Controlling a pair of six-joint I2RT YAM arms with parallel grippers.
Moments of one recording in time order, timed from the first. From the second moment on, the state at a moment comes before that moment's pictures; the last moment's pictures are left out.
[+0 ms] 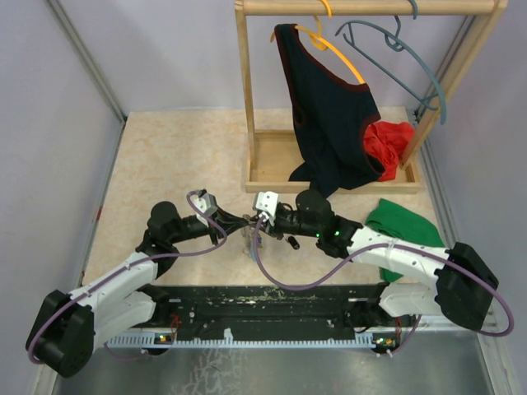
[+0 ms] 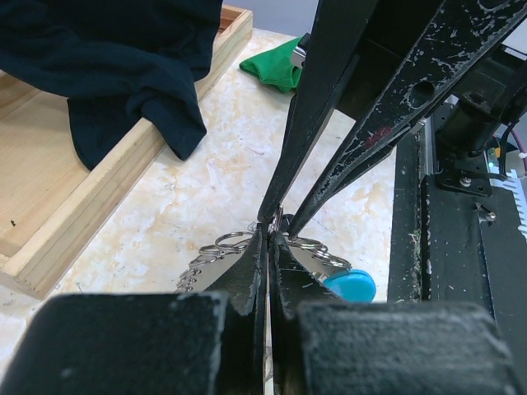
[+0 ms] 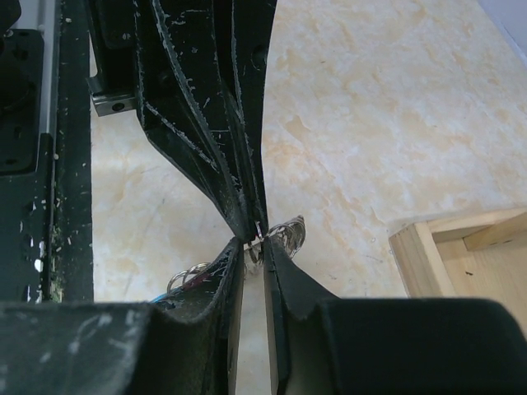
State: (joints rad) left arm -0.50 0.96 0.33 0.63 0.79 -0.06; right arm 0.93 1.21 0.70 0.25 -0.36 -0.31
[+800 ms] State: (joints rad) left arm -0.50 0.96 0.33 0.63 0.82 -0.05; right arm 0.92 1.20 0.76 0.09 -0.41 -0.34
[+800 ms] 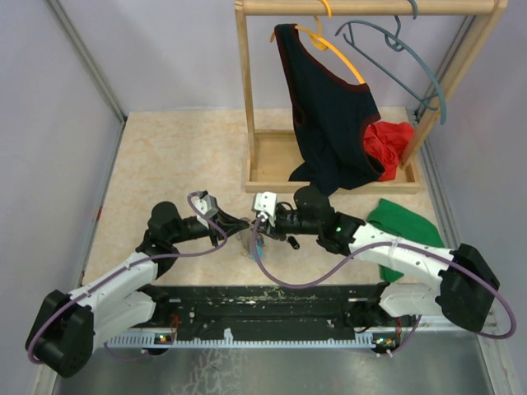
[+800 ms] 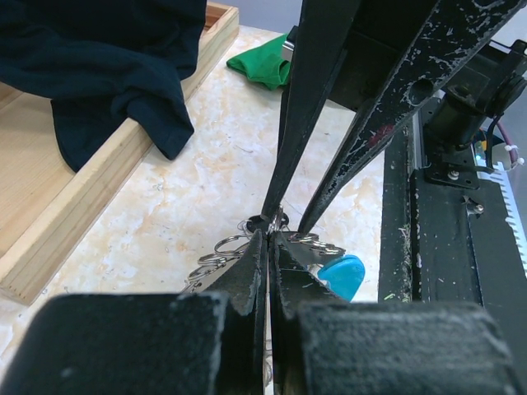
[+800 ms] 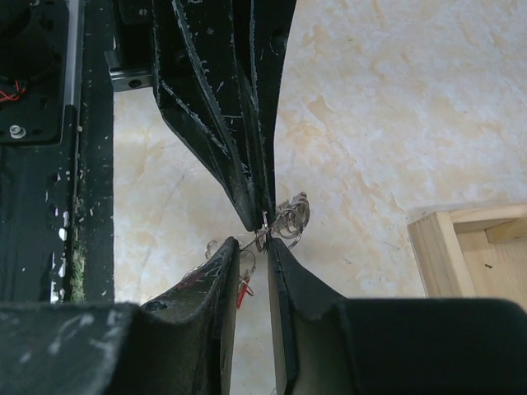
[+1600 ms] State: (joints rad) left arm -0.50 0.96 0.33 0.63 0.83 -0.05; right arm 0.88 1.16 0.78 0.01 -0.42 -0.37
